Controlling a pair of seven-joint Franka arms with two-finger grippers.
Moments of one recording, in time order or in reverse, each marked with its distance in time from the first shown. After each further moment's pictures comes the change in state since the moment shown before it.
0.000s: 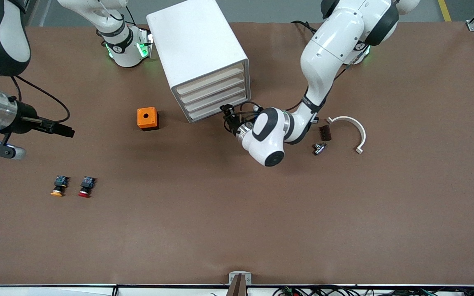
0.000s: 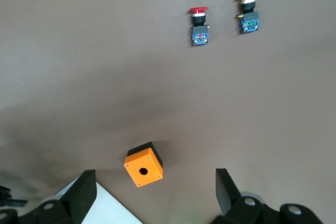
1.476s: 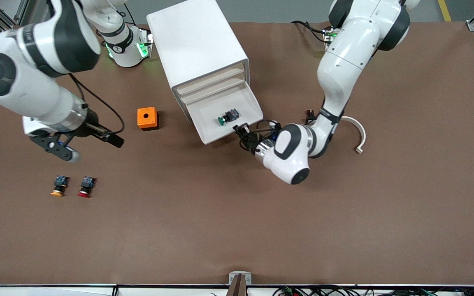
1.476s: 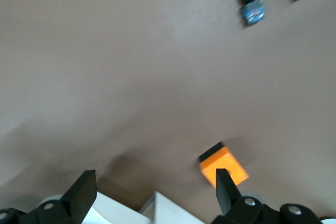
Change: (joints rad) left arm 0.156 0.018 0.048 0.074 0.000 -0.038 0.086; right arm 0.258 0.024 0.007 -0.084 0.005 0.229 0.501
